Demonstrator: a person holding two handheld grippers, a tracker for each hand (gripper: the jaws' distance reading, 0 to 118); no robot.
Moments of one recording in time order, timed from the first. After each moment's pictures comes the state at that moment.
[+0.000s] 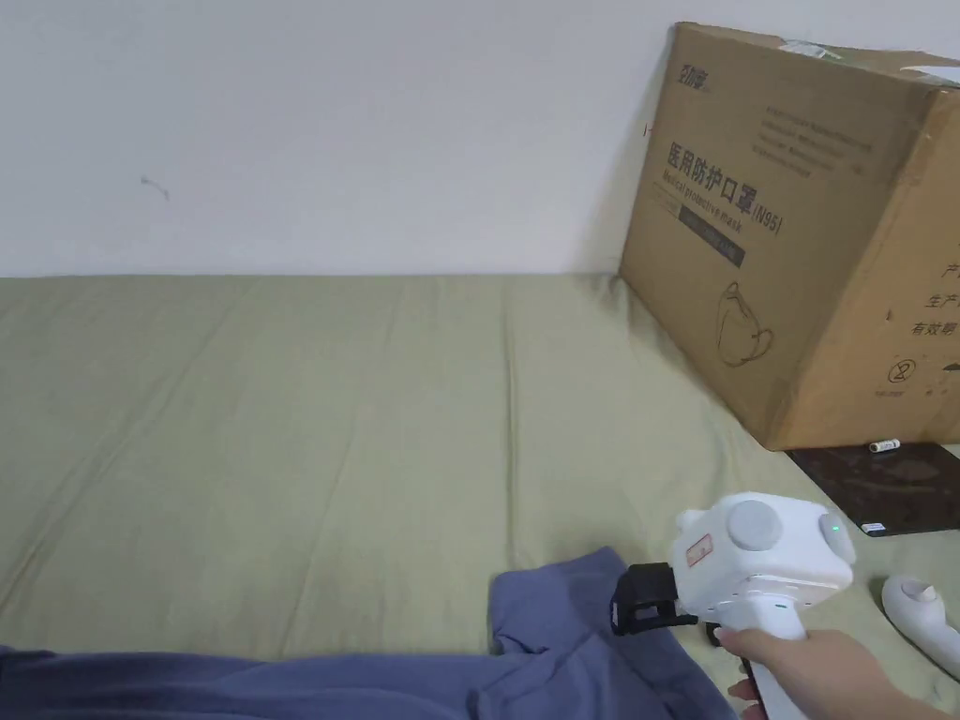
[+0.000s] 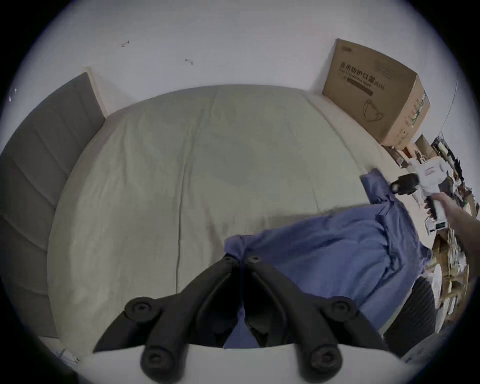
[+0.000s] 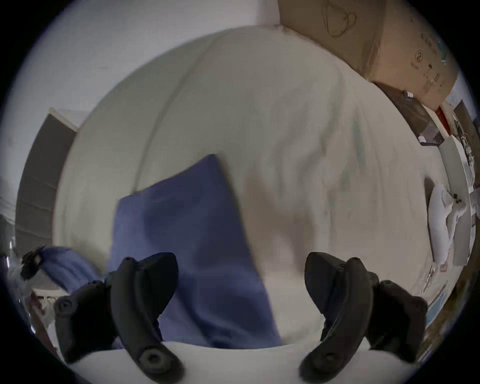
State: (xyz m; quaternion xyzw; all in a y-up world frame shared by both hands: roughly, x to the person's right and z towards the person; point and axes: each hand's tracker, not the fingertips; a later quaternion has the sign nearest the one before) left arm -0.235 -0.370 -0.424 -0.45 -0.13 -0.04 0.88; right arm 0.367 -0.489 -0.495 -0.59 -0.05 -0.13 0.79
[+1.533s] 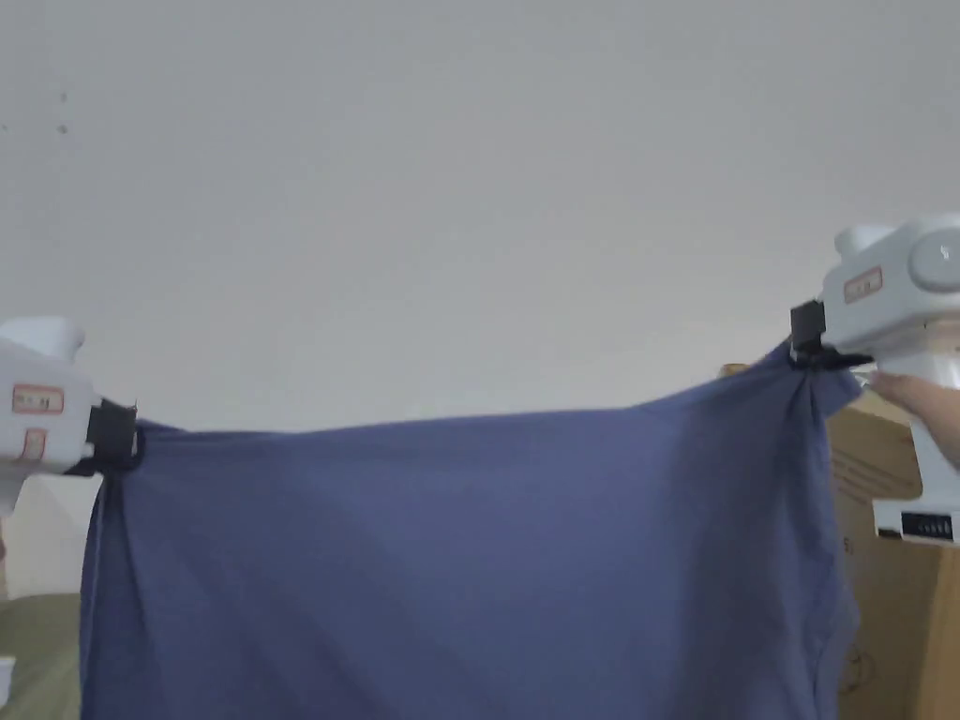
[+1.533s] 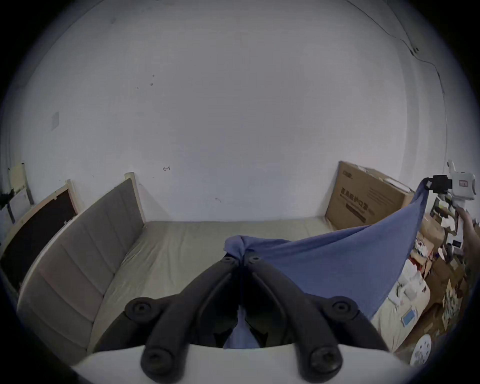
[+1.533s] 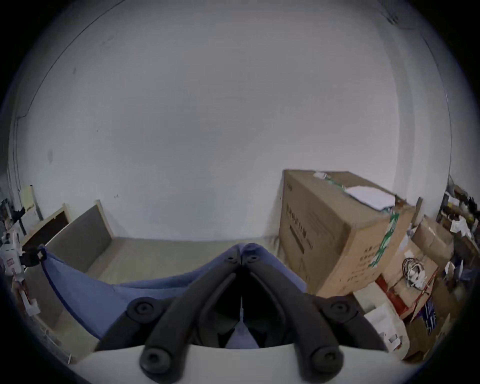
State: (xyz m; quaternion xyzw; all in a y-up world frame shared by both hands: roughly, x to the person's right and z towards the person) left arm -0.257 -0.046 -0.498 -0.18 -0.07 0.02 0.98; right arm 0.330 0.037 -0.480 -0.15 -0.06 -0.03 0.99
